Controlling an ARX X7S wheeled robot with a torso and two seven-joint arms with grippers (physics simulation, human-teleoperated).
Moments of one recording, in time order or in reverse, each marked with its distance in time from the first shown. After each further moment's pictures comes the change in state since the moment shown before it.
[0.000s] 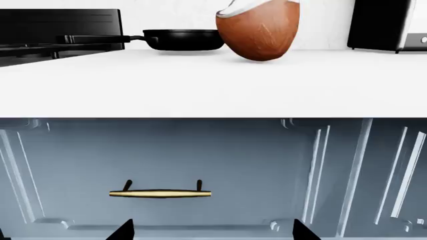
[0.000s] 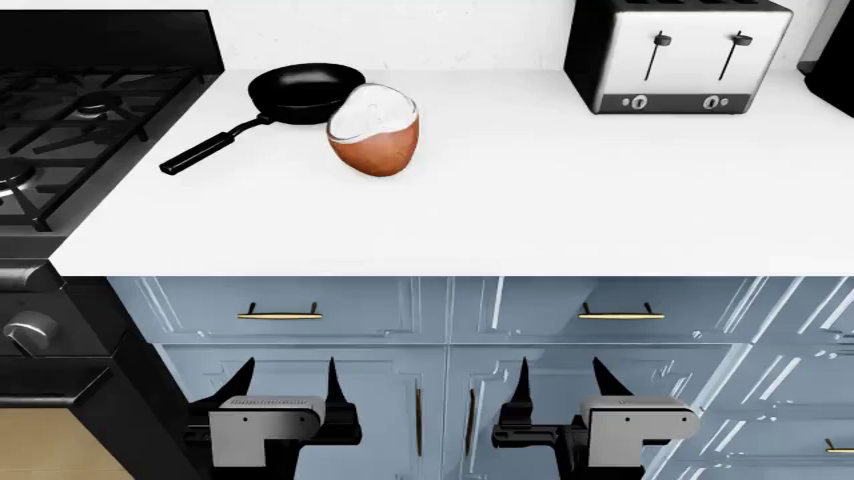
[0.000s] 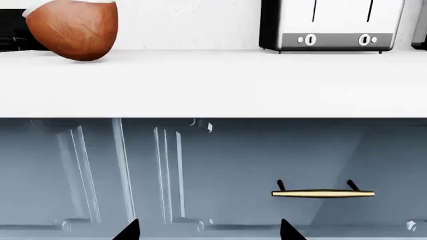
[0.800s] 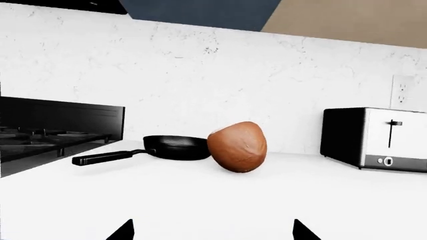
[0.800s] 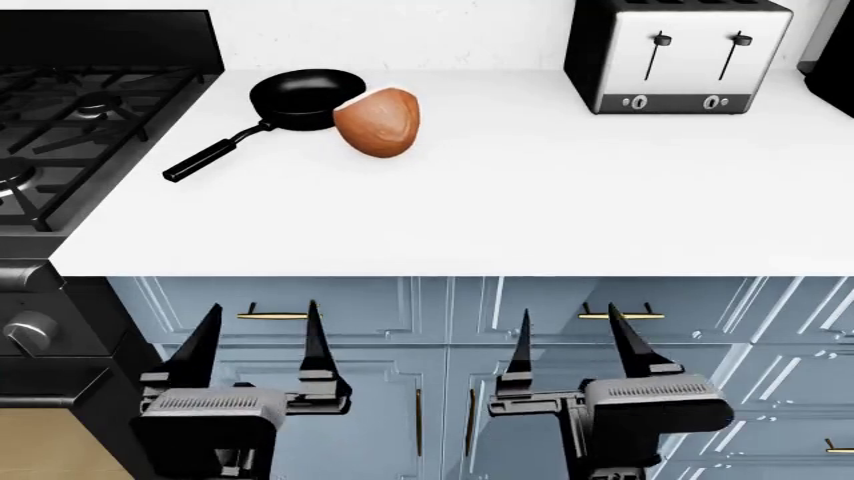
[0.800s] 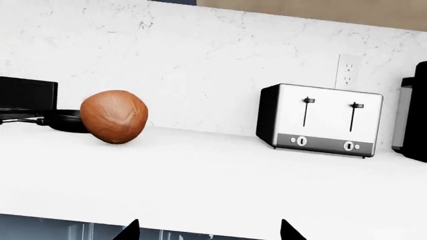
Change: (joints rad) left arm 0.046 -0.072 0.076 0.300 -0.133 0.084 -0.077; right arm -0.001 0.087 -0.124 -0.217 -0.054 -0.056 0.122
